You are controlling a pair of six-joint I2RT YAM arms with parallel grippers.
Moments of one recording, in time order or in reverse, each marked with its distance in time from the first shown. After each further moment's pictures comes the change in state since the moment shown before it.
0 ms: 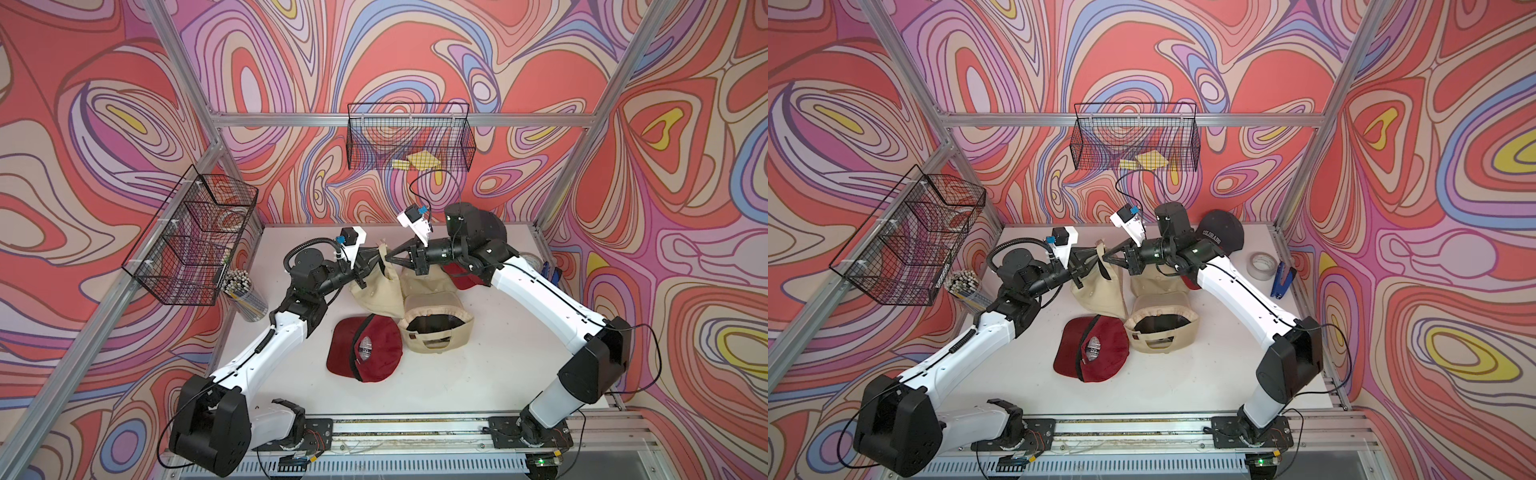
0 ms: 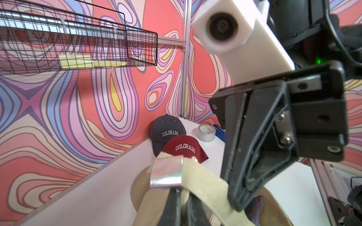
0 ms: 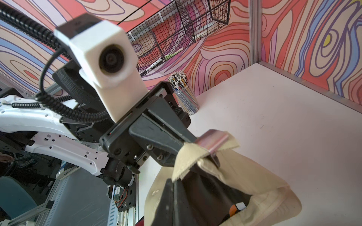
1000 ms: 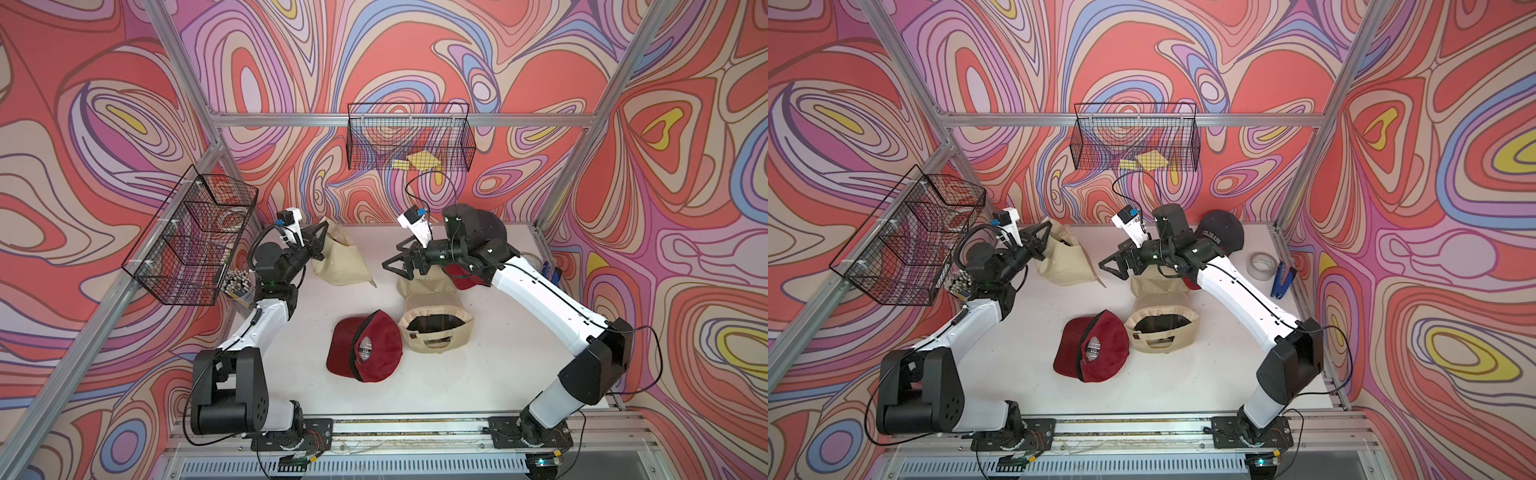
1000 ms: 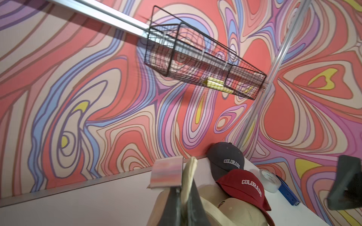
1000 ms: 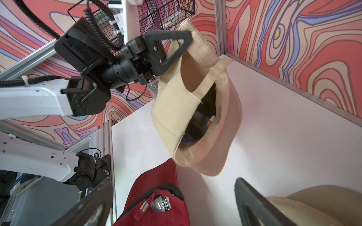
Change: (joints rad) left arm 0.399 0.185 0.000 0.270 -0.064 -0.269; right arm 0.012 -0.018 0.009 -0.085 0.209 -0.040
